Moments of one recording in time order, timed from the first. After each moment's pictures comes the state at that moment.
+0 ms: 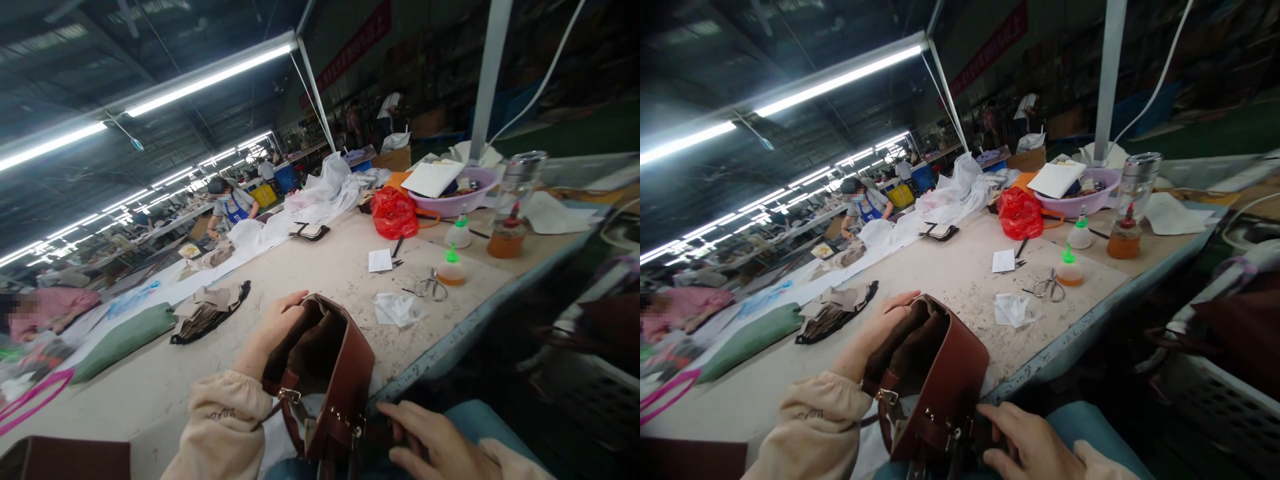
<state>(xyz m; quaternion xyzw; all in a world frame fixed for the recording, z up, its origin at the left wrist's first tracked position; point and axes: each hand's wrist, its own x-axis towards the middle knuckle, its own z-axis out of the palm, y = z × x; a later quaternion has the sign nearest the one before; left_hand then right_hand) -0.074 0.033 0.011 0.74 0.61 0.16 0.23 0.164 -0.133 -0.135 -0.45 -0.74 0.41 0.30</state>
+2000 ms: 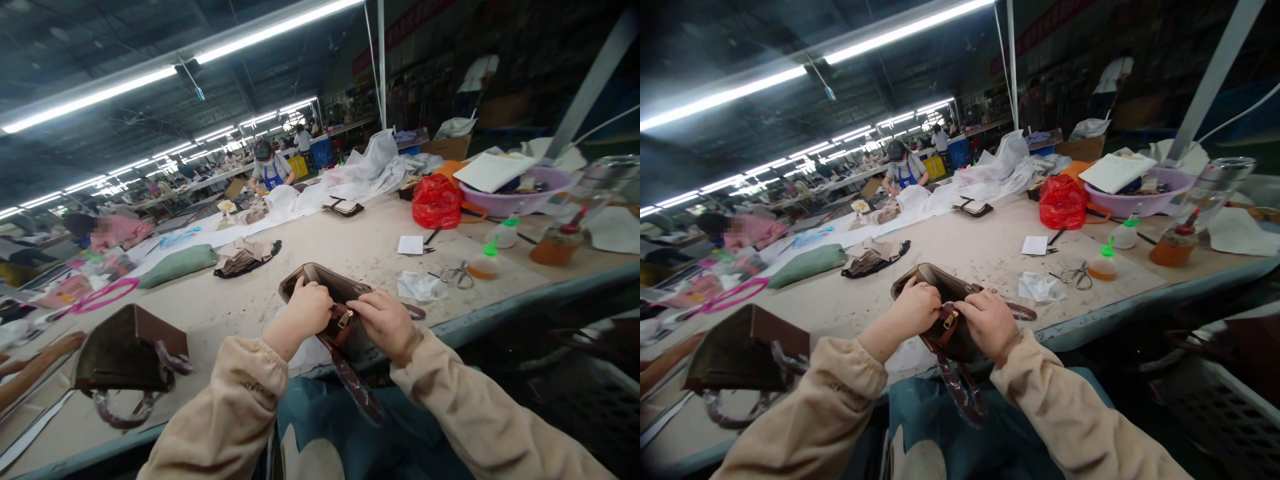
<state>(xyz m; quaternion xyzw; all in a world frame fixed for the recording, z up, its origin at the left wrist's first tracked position) -0.097 -0.068 0.008 0.85 0.52 -0.05 -0.04 0.089 -0.069 -0.071 -0.36 -0.84 0.03 0.40</state>
